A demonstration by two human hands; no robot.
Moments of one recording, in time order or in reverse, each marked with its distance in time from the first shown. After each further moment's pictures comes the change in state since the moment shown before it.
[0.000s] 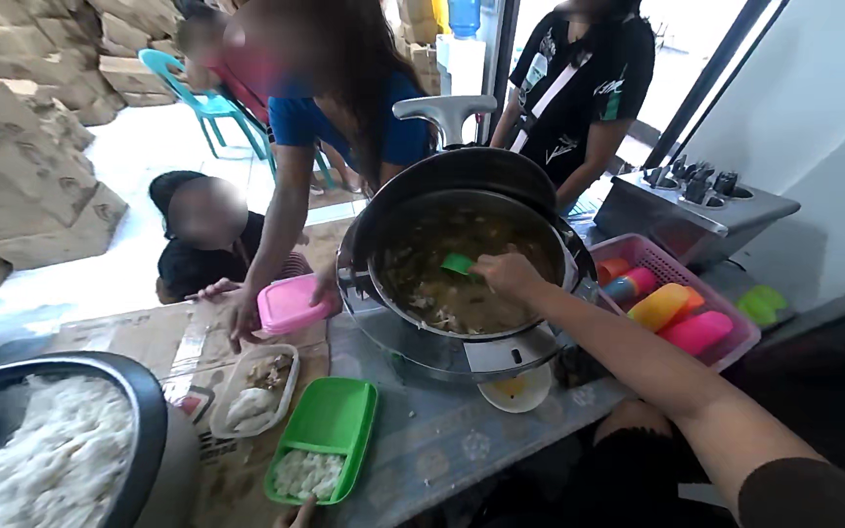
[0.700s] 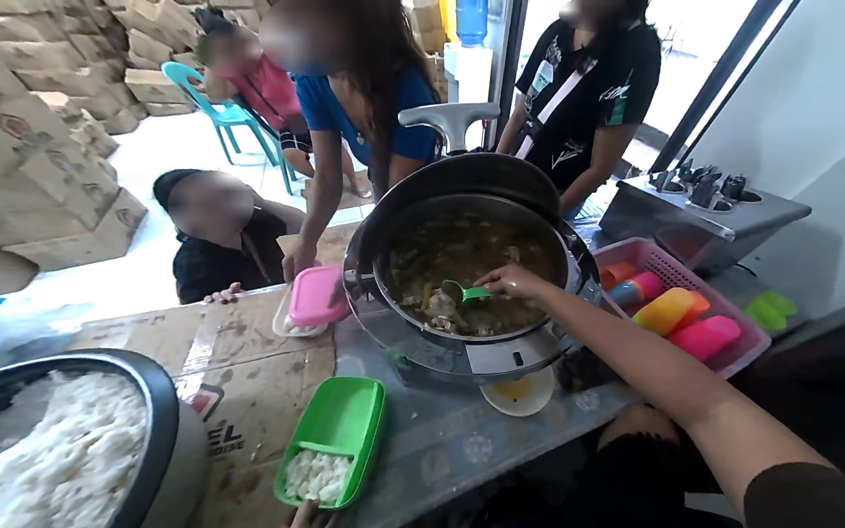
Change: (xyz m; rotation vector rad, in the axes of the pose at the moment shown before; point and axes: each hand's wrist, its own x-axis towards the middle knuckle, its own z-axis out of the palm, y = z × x) left_hand -0.022 0.013 0.025 -0.475 0.102 -0.062; right_hand 0.000 0.009 0.008 1.075 -0.267 0.710
